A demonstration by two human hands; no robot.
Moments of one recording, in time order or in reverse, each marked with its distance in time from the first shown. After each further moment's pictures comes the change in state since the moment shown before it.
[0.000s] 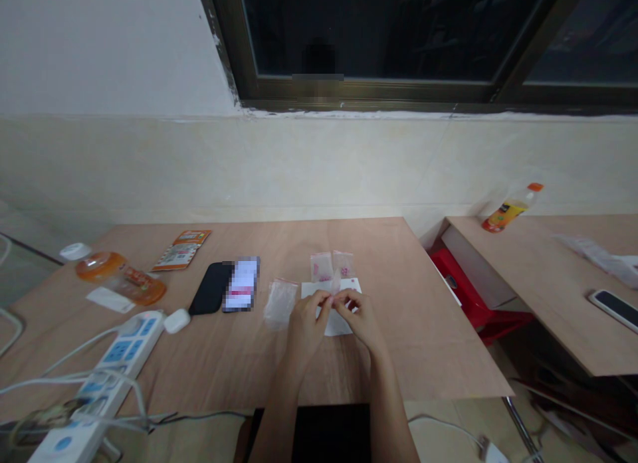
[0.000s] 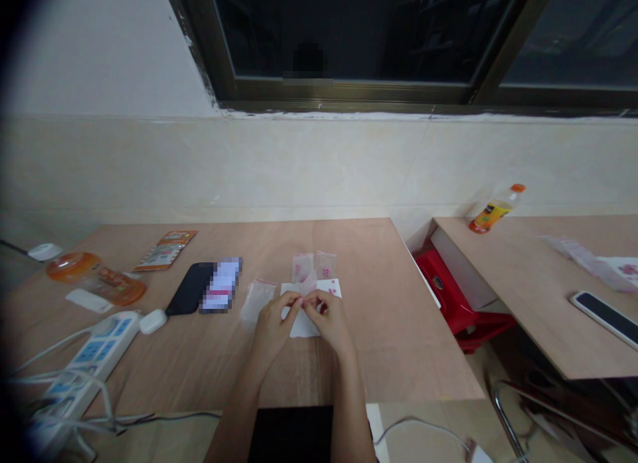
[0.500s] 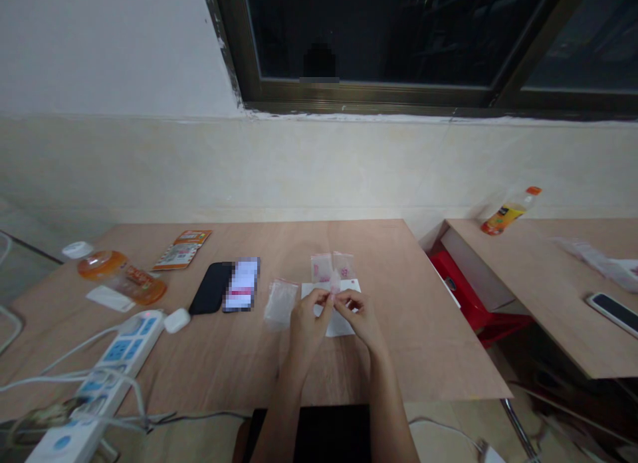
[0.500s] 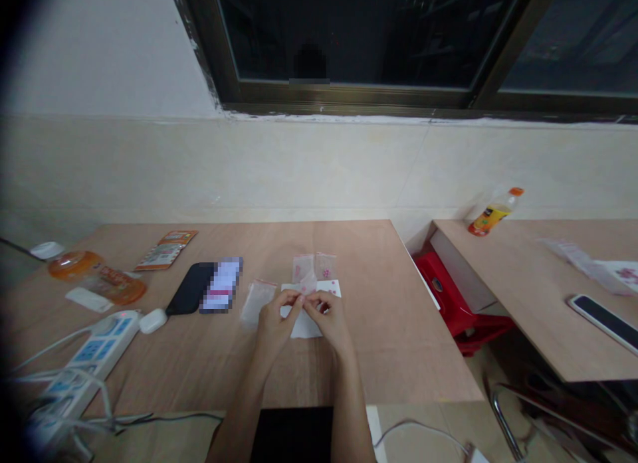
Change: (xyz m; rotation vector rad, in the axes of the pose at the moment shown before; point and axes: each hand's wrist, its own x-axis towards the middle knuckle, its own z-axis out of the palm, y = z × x) left_hand 0.004 0.006 0.005 -0.190 0.100 -0.101; right_hand 0.002 0.002 0.002 0.074 0.062 -0.004
